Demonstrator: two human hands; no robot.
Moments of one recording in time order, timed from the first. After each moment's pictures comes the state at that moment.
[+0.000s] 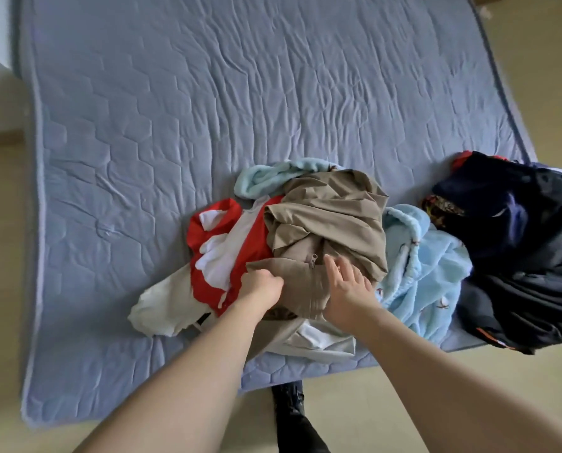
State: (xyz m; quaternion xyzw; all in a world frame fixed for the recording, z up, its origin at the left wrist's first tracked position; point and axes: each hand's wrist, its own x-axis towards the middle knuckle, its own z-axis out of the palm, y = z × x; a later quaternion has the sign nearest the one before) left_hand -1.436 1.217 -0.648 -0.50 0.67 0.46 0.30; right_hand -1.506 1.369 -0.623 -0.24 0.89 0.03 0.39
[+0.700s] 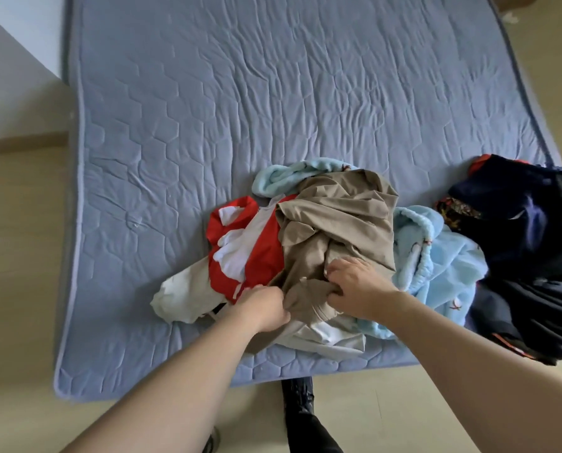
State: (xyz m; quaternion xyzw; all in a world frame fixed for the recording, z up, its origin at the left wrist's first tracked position) left_hand -1.393 1.225 -0.642 -0.22 0.82 0.27 0.46; right_hand -1.526 1.378 -0.619 -0.49 0.82 0.00 0.32
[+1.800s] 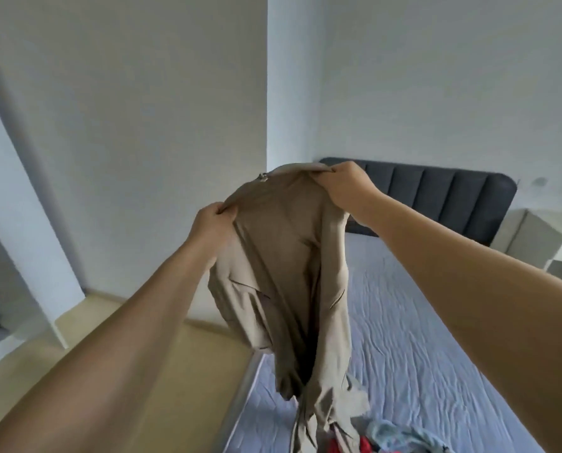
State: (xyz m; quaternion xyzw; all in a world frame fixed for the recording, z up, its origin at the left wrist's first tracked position) left_hand -1.140 0.949 0.023 -0.43 0.64 0.47 -0.43; right_hand -1.331 1.059 0.102 -0.47 0.75 -0.45 0.12
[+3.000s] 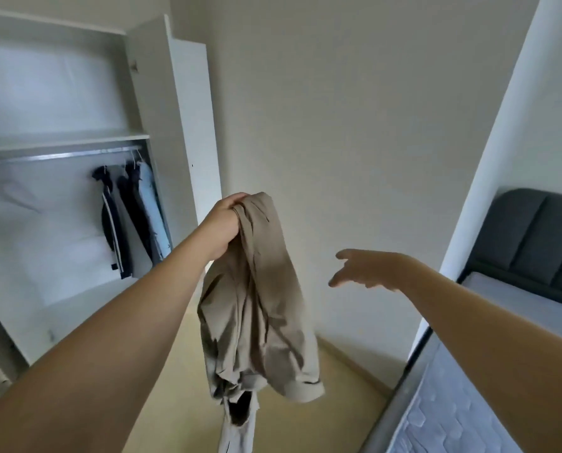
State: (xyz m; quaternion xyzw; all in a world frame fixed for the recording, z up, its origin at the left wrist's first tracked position) left_hand -0.829 0.789 0.047 -0.50 0.50 0.45 -0.55; right_hand -1.082 0.817 0.019 -0.63 0.70 -0.04 0.33
